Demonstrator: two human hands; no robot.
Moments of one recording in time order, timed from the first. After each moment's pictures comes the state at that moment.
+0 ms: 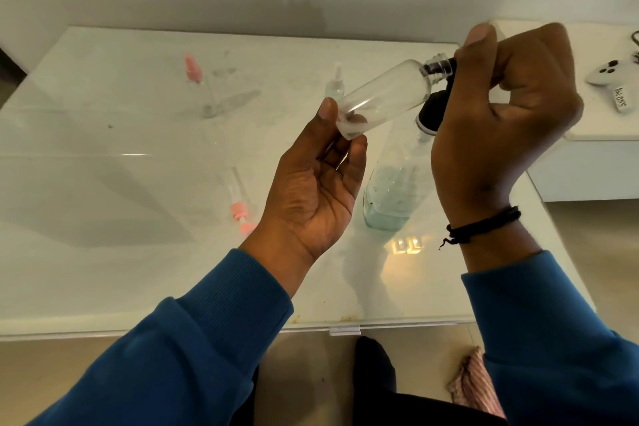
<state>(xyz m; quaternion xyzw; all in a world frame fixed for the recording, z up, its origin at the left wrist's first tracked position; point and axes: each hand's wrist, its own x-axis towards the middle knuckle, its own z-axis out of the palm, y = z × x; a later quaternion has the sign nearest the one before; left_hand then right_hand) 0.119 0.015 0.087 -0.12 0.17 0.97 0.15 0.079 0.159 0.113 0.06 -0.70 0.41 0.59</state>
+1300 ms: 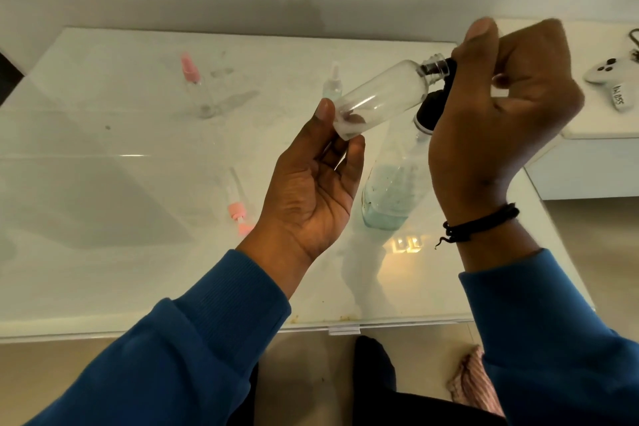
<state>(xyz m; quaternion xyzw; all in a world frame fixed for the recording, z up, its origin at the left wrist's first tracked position) 0.120 0.015 0.088 -0.12 0.18 0.97 0.15 0.078 0.154 0.116 0.06 -0.67 0.44 0.59</state>
